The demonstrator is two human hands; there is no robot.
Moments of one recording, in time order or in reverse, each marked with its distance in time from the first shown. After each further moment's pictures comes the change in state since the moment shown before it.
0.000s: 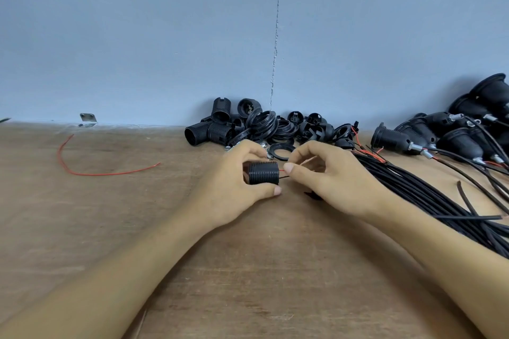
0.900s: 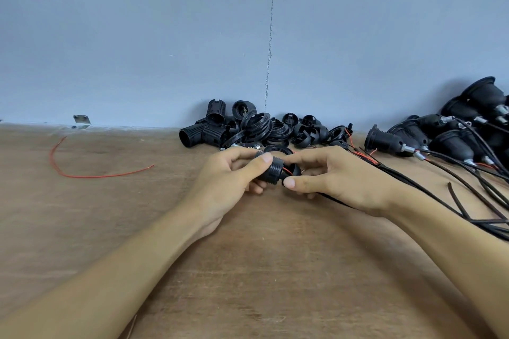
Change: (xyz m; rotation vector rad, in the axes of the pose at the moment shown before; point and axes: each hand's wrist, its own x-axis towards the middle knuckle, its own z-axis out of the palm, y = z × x) left_hand 0.003 0.011 0.011 -0.624 0.022 -0.293; right_hand 0.004 0.003 -0.022 0.229 -0.338 0.024
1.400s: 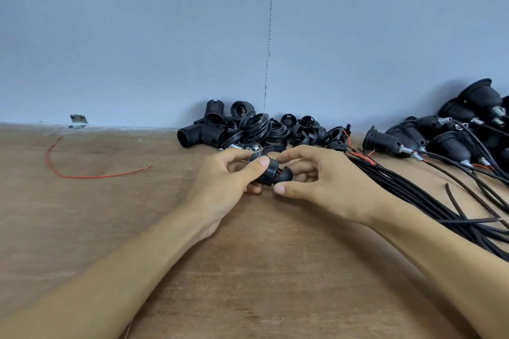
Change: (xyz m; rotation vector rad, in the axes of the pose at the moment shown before) left_hand 0.000 -0.004 0.001 -0.028 0.067 0.000; right_hand -0.001 0.004 0.014 -0.123 0.185 -0.027
